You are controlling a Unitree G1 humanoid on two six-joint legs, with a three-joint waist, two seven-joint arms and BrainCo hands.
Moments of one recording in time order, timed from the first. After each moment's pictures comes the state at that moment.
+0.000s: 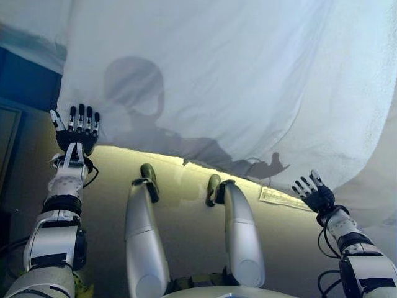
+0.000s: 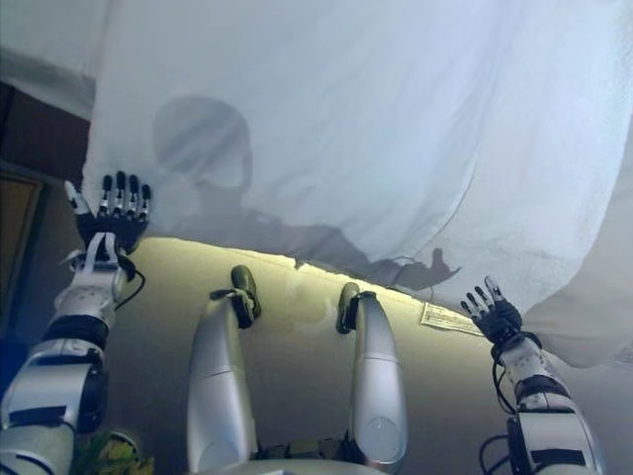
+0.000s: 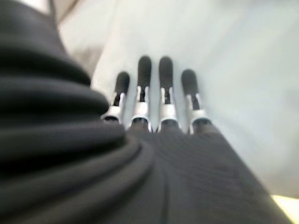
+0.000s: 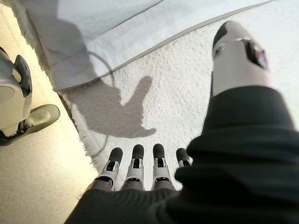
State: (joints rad) left arm -0.64 0.63 0.08 1.03 -1.66 0.05 -0.32; right arm -0.38 -0.58 -0.04 1.13 1.18 0.14 0.33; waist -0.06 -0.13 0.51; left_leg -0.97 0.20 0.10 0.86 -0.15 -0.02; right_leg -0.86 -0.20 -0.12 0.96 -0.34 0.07
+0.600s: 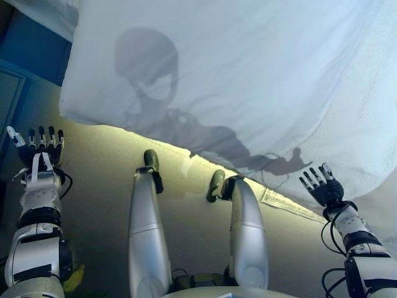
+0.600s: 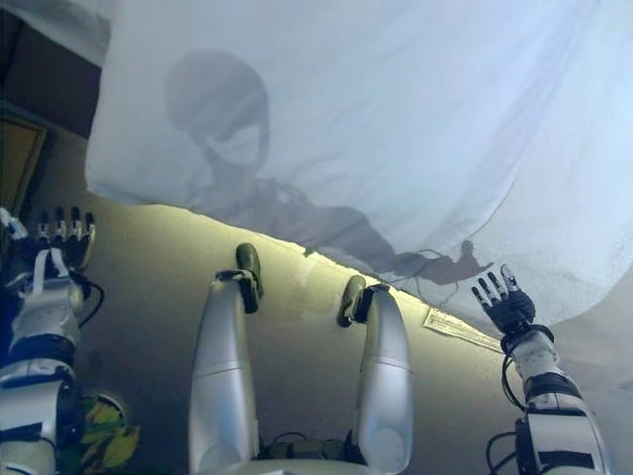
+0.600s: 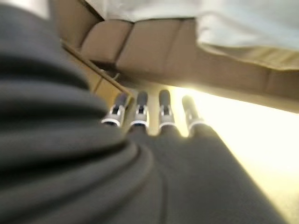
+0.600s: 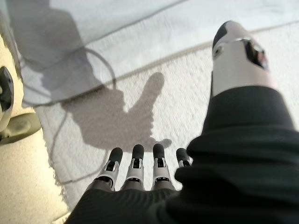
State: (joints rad) left arm -0.50 0.70 0.22 0.96 -1.71 -0.01 -0.19; right arm -0.36 -0.61 -0.08 1.07 1.23 0.12 0.34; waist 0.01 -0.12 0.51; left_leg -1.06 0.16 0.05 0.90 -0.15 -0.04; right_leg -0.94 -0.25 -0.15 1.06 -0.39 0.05
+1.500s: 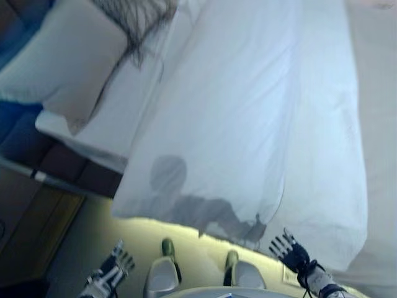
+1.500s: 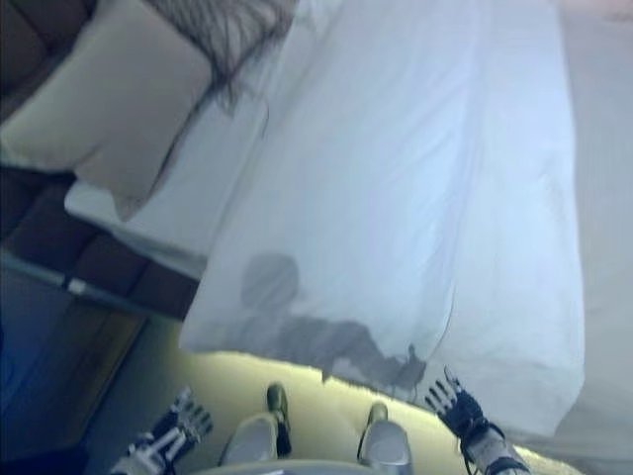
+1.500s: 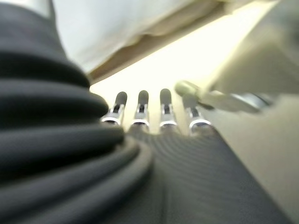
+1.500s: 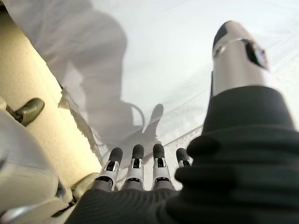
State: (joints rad) left arm 0.01 0.33 0.00 1.31 -0.76 0.08 -0.30; right arm -0.04 -0.34 -0.04 1.24 0.98 0.14 0.38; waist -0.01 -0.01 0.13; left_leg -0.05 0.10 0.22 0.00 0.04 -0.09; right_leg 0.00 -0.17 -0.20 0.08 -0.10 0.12
